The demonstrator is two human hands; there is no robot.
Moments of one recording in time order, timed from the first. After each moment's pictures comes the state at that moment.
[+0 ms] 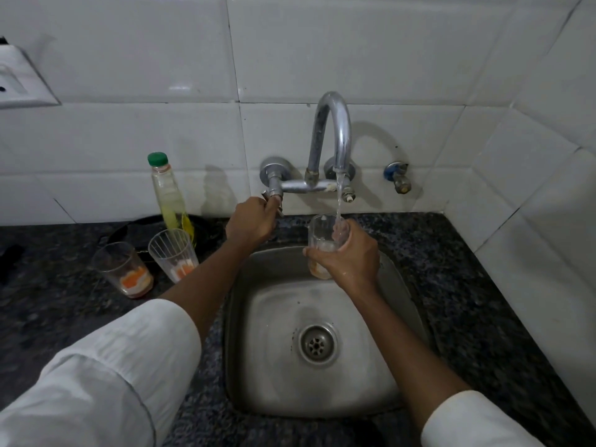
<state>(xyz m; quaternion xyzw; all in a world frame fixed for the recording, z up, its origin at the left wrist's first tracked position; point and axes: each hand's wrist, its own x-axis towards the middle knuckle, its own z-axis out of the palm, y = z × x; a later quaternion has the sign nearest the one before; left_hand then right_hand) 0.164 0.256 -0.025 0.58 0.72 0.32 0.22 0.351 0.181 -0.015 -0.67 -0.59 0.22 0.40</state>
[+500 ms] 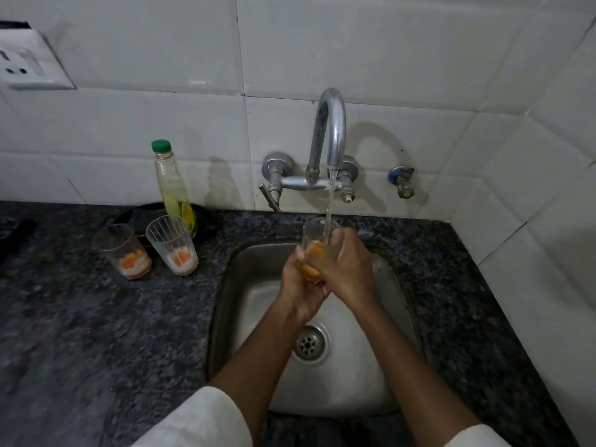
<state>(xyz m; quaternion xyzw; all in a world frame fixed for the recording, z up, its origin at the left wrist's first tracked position) 0.283 0.171 -0.072 0.05 0.36 0.56 0.74 0.370 0.171 -0.023 -0.63 -0.62 0.28 0.37</state>
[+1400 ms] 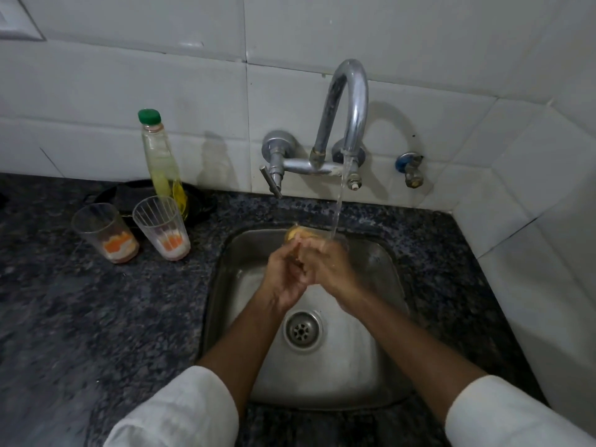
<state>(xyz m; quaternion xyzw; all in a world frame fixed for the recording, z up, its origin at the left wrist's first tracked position) 0.250 0.185 -0.107 0.12 0.31 0.56 0.76 0.356 0.187 -0.055 -0.50 -0.72 0.38 0.31</state>
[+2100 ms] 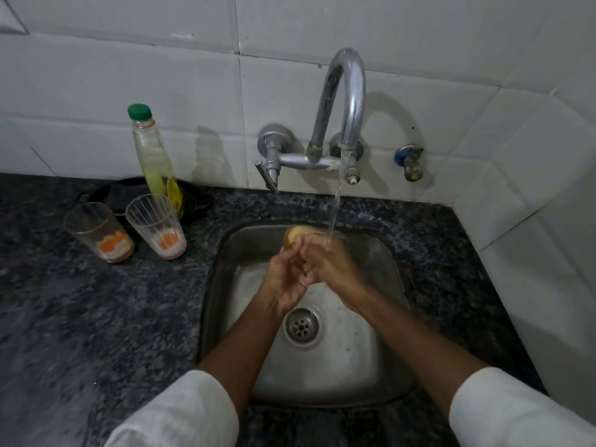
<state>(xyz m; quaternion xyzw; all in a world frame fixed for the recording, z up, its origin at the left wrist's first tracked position) 0.255 0.182 -0.115 0.10 0.30 0.57 0.76 0.363 0.189 -0.053 -0.48 -0.68 0.46 0.32</state>
